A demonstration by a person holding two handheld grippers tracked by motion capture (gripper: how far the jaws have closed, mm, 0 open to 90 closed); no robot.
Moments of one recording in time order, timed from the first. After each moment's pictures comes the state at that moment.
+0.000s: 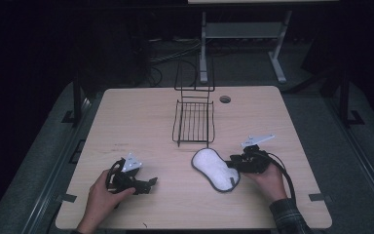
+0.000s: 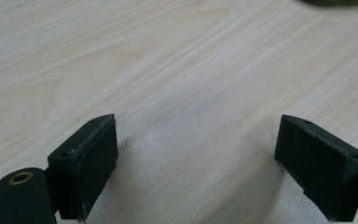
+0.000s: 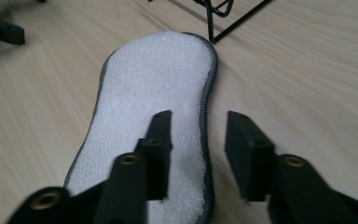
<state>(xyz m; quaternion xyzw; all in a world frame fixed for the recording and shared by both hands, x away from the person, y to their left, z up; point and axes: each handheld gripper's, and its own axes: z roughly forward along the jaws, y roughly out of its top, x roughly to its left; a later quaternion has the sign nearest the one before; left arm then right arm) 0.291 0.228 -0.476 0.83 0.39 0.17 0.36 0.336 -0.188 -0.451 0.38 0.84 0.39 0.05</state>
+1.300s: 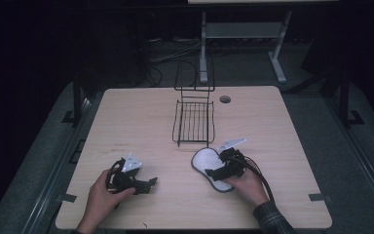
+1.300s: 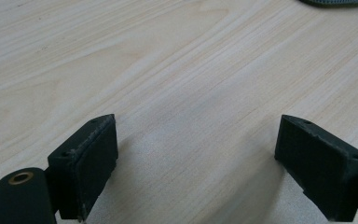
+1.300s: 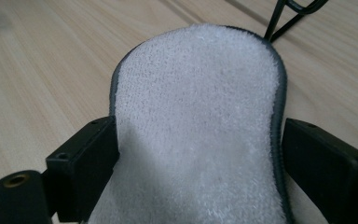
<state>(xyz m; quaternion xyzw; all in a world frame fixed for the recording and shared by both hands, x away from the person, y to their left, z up) 0.291 0.228 -0.476 0.83 0.39 0.17 0.36 0.336 -0.123 -0.467 0.38 0.86 0.34 0.07</state>
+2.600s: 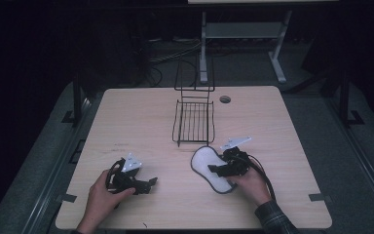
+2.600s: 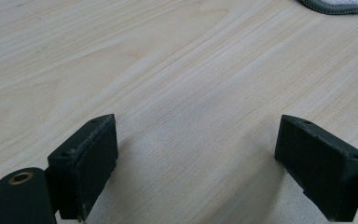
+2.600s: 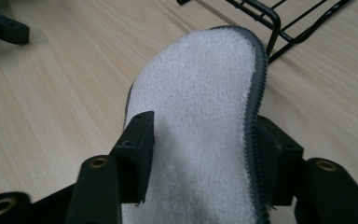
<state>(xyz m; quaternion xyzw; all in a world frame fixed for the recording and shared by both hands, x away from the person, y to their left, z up) 0.291 0.228 -0.476 0.83 0.39 0.17 0.36 0.331 -0.133 -0.450 0.36 0.85 0.37 0.07</state>
